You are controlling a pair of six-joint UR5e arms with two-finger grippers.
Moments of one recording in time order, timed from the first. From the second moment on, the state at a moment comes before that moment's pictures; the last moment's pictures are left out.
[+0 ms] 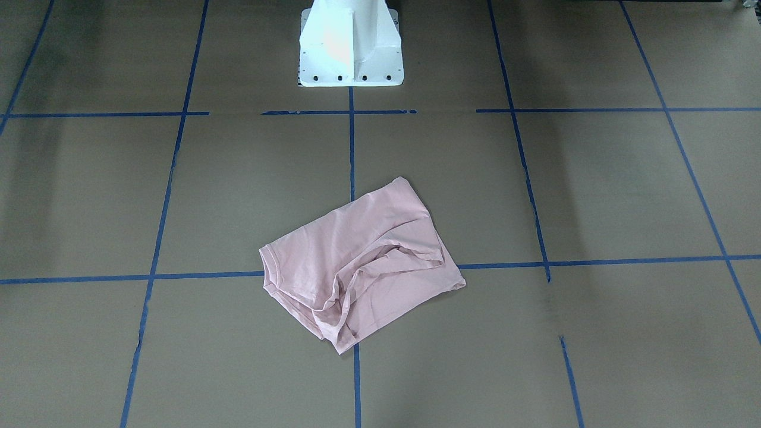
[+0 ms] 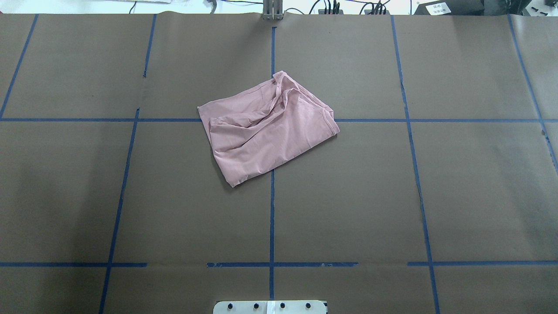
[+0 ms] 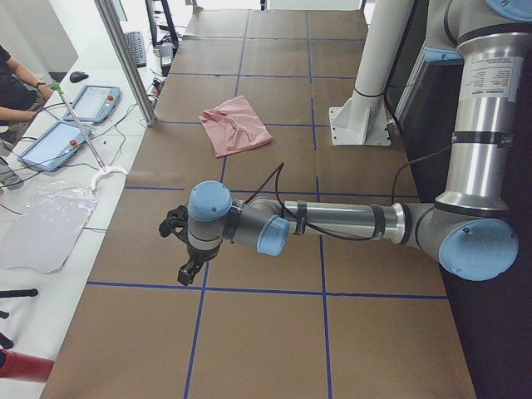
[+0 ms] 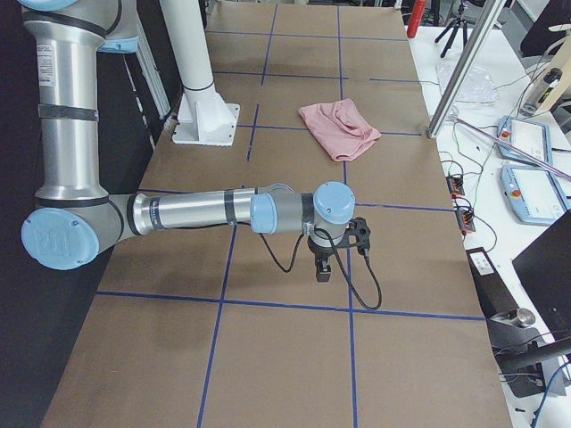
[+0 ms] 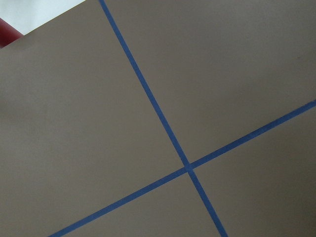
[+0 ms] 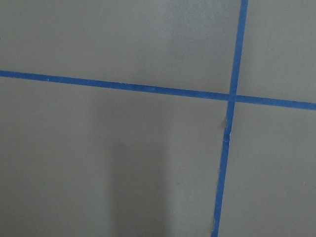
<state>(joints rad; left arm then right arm) -1.58 -1.58 -1.55 -1.92 -2.30 0.27 1.50 -1.61 1.73 -1.63 2.44 0.00</state>
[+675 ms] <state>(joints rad) -1.58 -1.55 -1.54 -1.73 -2.31 0.25 1.50 -1.62 1.72 -1.63 2.44 0.00</state>
